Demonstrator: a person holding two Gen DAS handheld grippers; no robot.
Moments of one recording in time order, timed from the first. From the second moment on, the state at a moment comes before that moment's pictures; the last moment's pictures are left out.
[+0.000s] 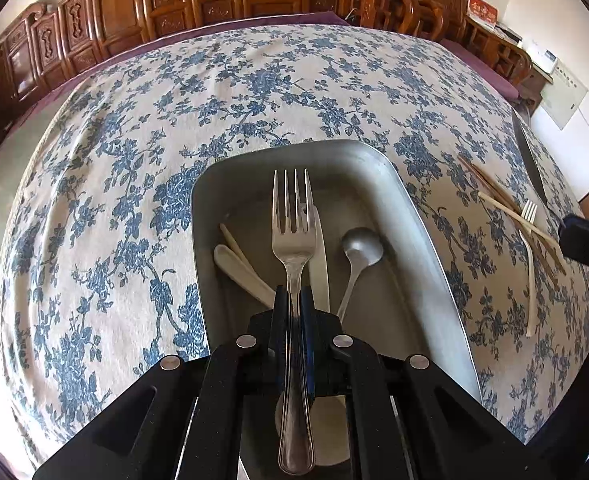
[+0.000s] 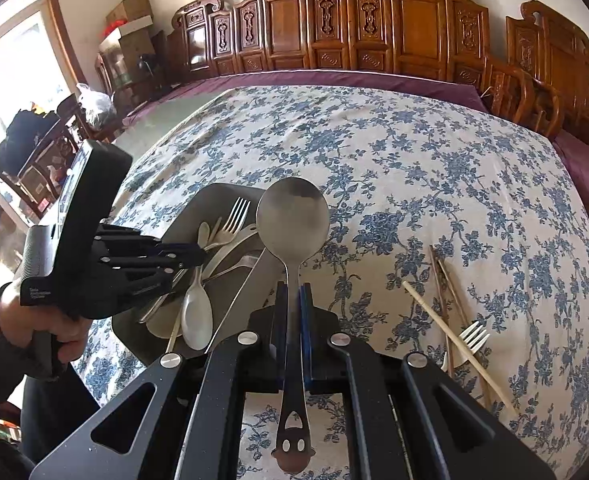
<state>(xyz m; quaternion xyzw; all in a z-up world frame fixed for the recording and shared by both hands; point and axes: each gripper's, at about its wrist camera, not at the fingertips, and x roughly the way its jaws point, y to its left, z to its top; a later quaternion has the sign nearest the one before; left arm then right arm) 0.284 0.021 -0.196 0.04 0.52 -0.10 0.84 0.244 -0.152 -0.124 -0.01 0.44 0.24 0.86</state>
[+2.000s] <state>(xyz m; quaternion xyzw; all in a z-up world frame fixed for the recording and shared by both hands) 0.215 0.086 -0.105 0.00 0.45 -0.06 0.89 0.280 -0.047 -0.160 0.02 0.49 0.29 0.82</state>
